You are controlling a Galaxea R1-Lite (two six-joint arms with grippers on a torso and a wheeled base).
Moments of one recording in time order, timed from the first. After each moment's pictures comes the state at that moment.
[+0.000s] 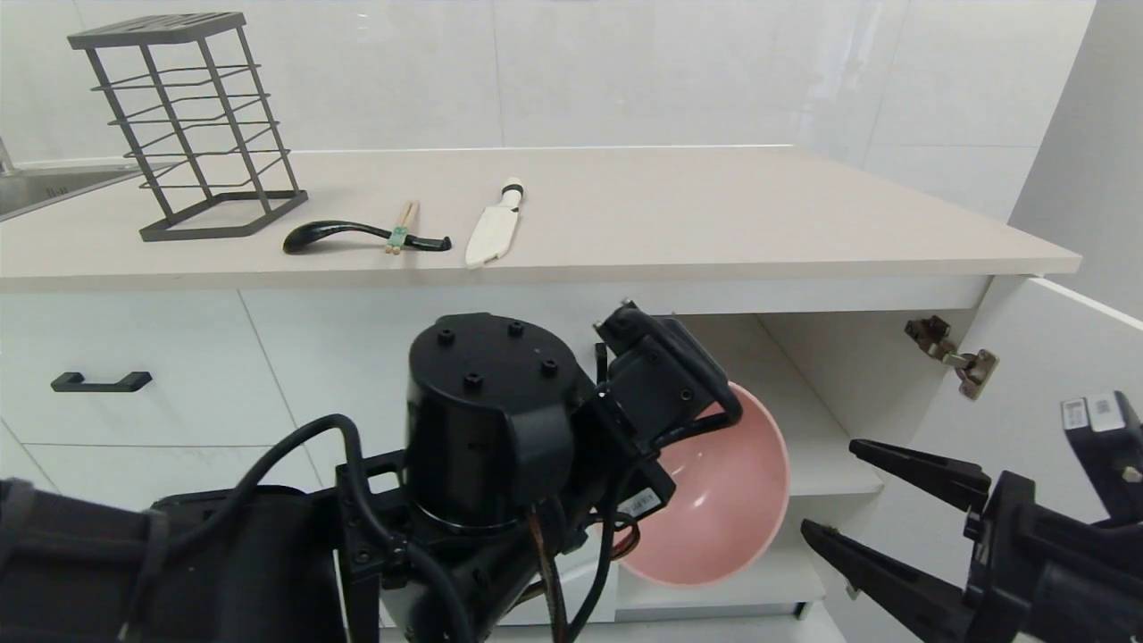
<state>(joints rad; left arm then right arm) -1.04 1.77 -0.88 -0.68 0.41 0.49 0.63 1.30 -0.10 -1.05 0.16 0.12</state>
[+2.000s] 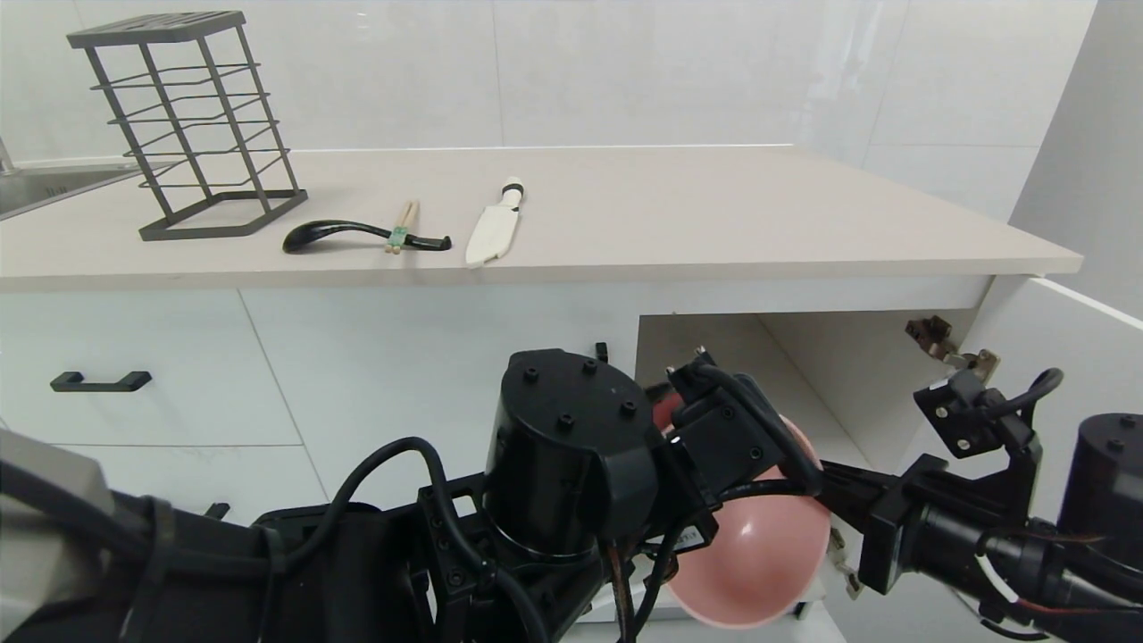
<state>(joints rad) -1.06 1.87 -0.91 -0.70 0.36 0.56 0.57 1.53 -0.19 -1.04 0.11 0.17</state>
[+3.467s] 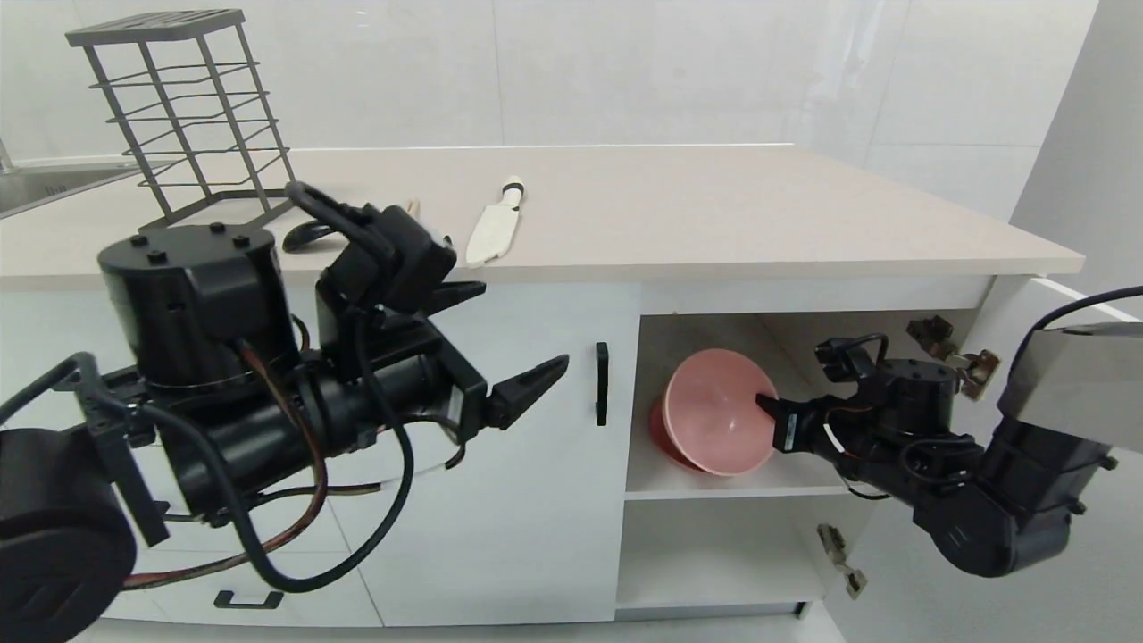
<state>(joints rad) -0.63 1.55 -0.69 -0.73 -0.13 0.25 0.21 2.24 -0.58 -1.29 0.16 0.17</state>
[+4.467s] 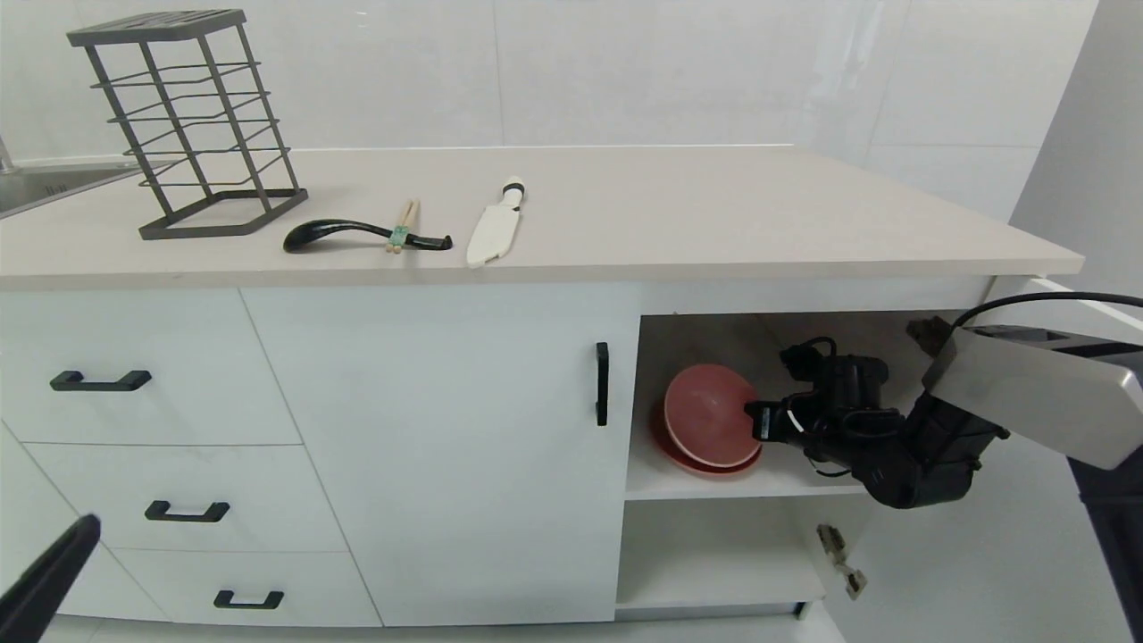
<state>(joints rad) -0.07 0.46 -0.14 -0.46 -0.10 0.19 0.14 2.49 -0.96 -0.98 0.16 0.16</state>
